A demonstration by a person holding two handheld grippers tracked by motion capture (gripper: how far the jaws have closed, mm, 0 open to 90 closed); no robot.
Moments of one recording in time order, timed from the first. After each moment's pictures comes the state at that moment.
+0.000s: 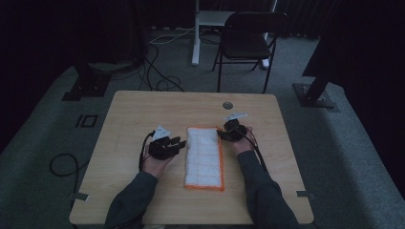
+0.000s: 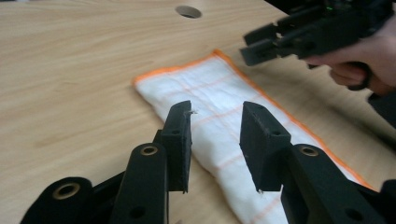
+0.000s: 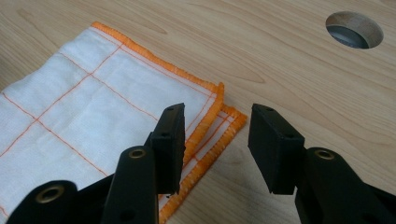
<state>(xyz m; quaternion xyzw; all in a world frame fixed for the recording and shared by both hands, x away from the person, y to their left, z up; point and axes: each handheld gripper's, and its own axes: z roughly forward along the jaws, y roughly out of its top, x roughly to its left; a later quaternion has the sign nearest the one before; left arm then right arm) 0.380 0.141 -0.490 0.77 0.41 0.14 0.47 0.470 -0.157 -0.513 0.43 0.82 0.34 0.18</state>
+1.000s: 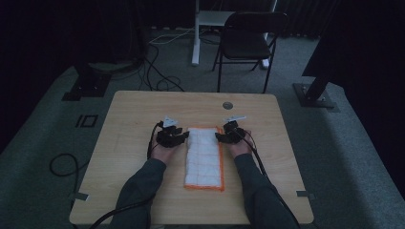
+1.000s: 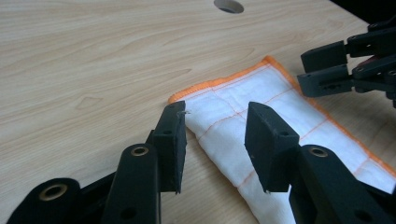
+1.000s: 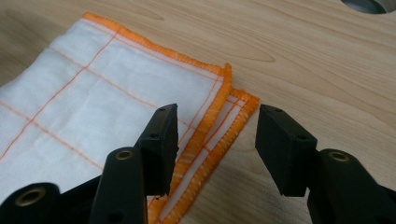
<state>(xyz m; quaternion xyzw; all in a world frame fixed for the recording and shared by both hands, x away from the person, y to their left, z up) 0.434 0.120 -0.510 0.77 0.45 0.16 0.44 0.468 -0.152 -0.526 0.47 0.80 0.34 0.16</state>
